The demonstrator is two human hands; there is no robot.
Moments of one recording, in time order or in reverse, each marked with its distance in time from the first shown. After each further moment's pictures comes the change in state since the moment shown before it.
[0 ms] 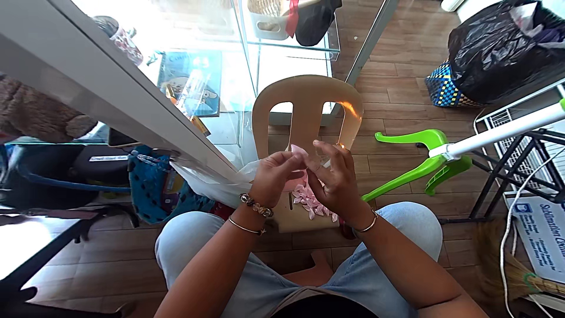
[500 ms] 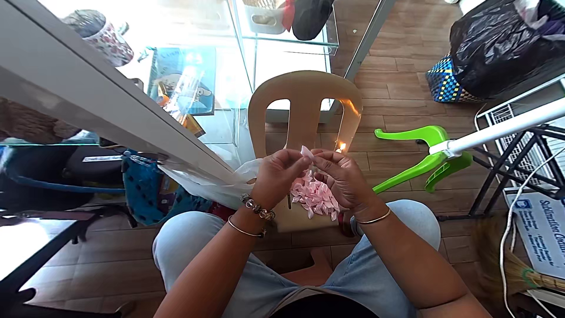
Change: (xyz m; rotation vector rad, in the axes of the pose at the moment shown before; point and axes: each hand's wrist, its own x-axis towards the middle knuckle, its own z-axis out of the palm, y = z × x) left_hand -0.005 -0.005 0.001 0.291 -0.169 0.265; right_hand 0.016 -0.005 -0.024 1.217 -0.110 1.069
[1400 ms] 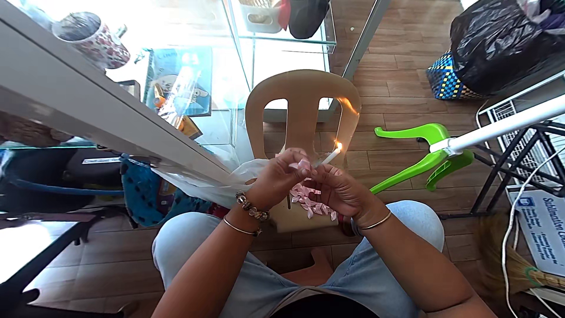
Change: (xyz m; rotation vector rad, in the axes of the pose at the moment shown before) left_hand 0.006 -0.010 -0.009 -0.103 -0.233 0.070; right_hand -0.006 0.003 -0.008 0.293 -0.170 0.349
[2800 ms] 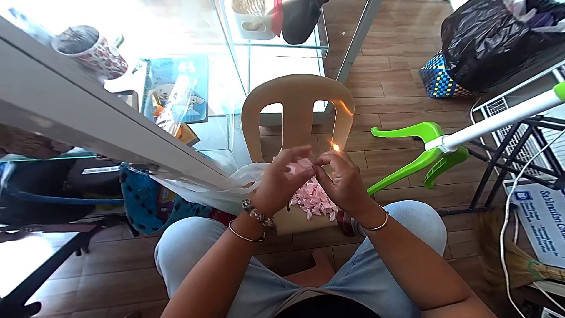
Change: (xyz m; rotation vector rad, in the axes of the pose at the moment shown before) left_hand 0.004 0.005 0.014 0.436 0.118 0.055; right_hand 0.008 0.003 -0.017 -1.375 0.289 -1.149
